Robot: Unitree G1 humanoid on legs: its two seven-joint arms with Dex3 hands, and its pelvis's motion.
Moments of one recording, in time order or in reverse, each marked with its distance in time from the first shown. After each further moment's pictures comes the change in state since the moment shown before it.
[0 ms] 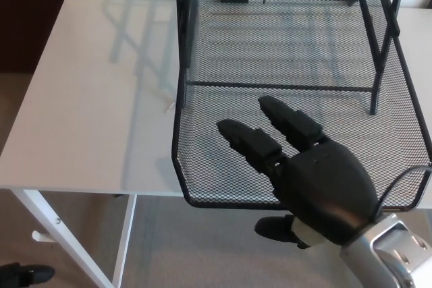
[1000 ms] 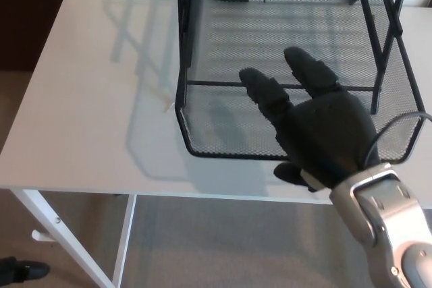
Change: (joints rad) left_arm -0.011 0.042 -0.024 -0.047 0.031 0.061 0.002; right_arm -0.253 -0.077 0.116 0.104 -0.153 0.323 -0.017
